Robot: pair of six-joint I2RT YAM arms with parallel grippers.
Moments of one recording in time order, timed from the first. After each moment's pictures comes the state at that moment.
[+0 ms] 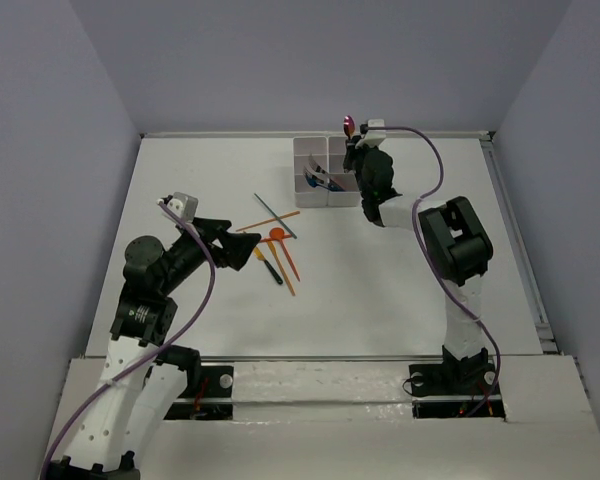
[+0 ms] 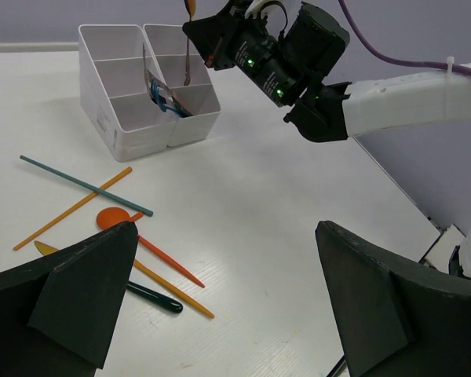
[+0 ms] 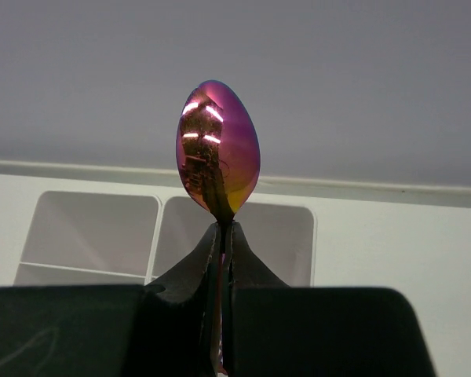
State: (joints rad) left arm -0.22 0.59 0.65 -0.10 0.48 -0.40; right arm 0.42 2.13 1.36 0.89 0.26 0.08
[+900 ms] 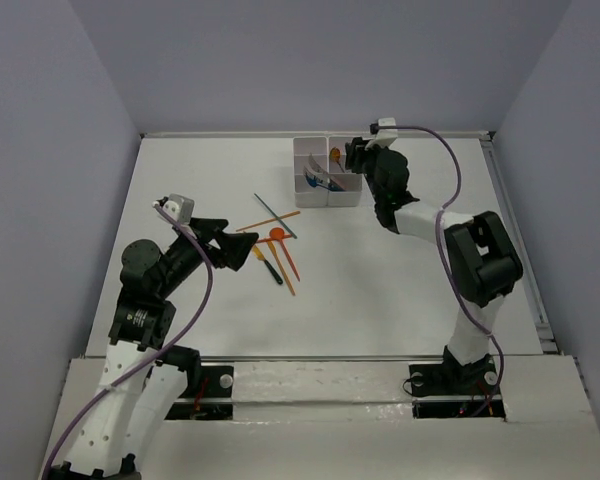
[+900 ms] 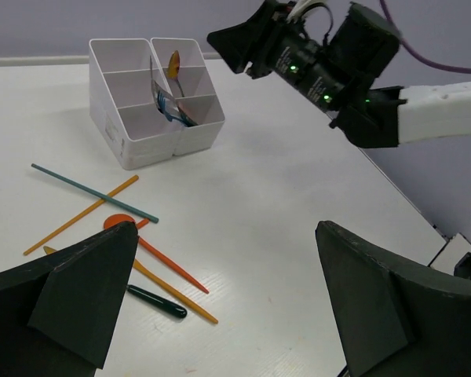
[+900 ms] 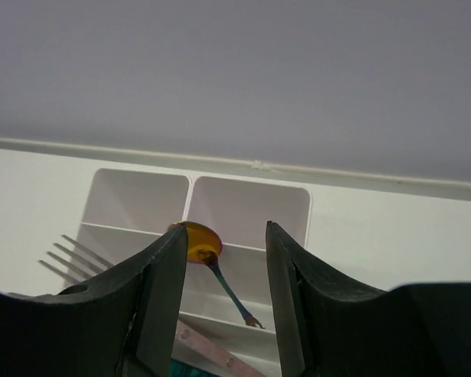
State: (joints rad) left arm -0.22 0.56 0.65 -0.10 0.46 -0.39; right arm 0.42 1.97 1.22 0.81 0.20 0.09
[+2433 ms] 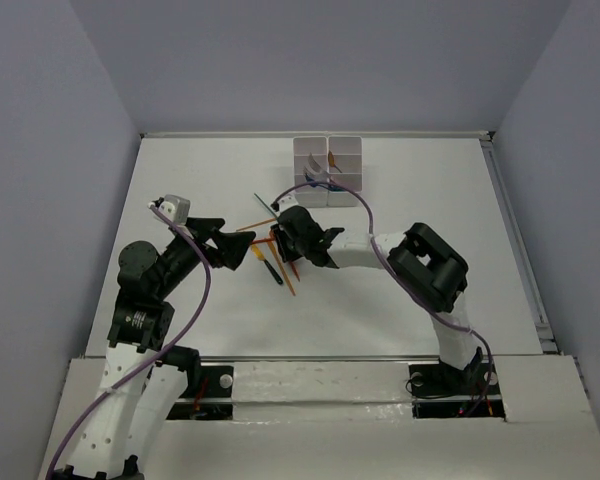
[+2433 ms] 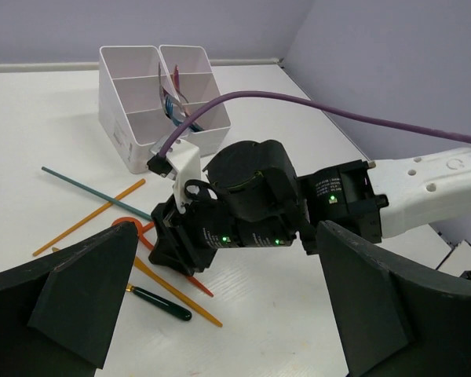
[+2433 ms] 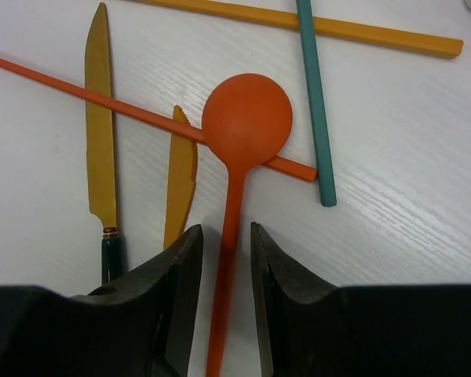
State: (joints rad) left arm -0.19 0.54 0.65 -0.10 0.46 -0.39; right arm 0.88 2.07 1.33 0.03 0.18 0.30
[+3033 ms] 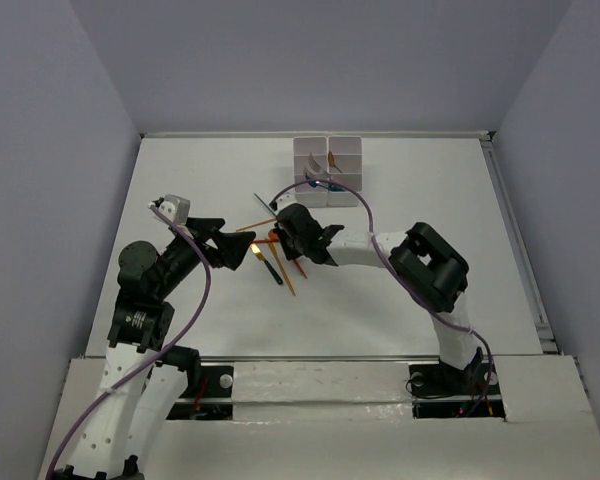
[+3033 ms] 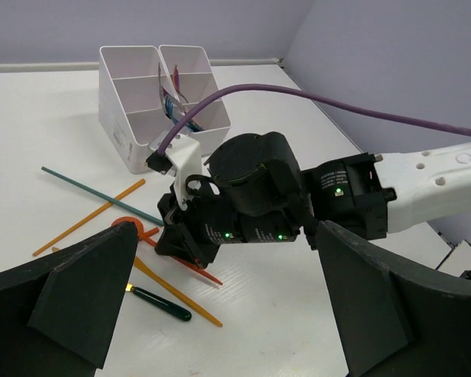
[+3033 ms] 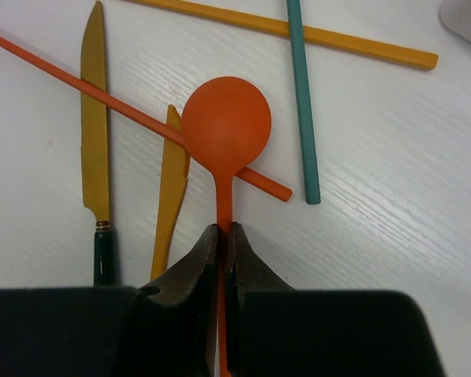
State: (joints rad) left arm -0.19 0.54 0.65 -0.10 0.46 -0.39; right arm 0.88 2.08 1.37 -0.03 0.20 0.25
